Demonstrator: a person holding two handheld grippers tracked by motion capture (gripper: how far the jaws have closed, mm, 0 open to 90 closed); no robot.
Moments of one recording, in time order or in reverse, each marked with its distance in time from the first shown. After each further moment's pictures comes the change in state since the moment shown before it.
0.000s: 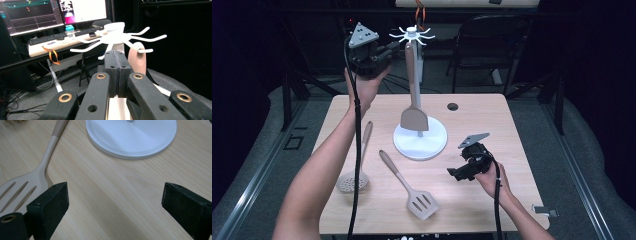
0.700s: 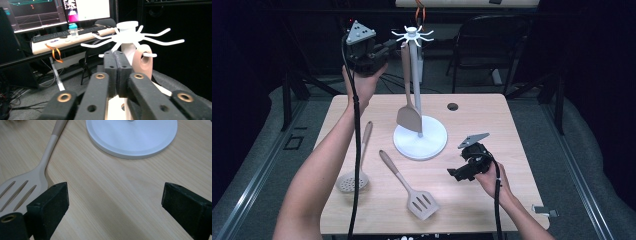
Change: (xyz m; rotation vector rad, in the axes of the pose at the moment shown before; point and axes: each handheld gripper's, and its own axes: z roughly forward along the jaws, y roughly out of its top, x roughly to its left) left arm 0.010 -0.001 -0.001 0.003 0.016 -0.021; right arm 0.000 0.000 0.000 0.005 0.000 -0.005
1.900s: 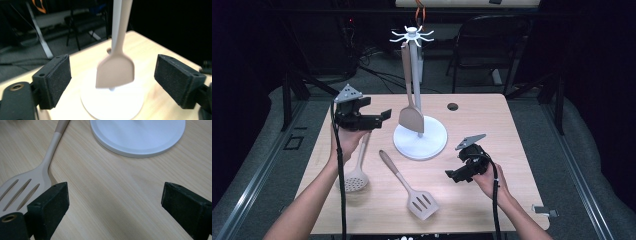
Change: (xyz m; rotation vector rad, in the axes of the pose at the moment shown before) left arm -0.007 -0.130 -0.054 0.276 -0.101 -0.106; right arm 0.005 0.001 0.006 0.014 0.015 -0.007
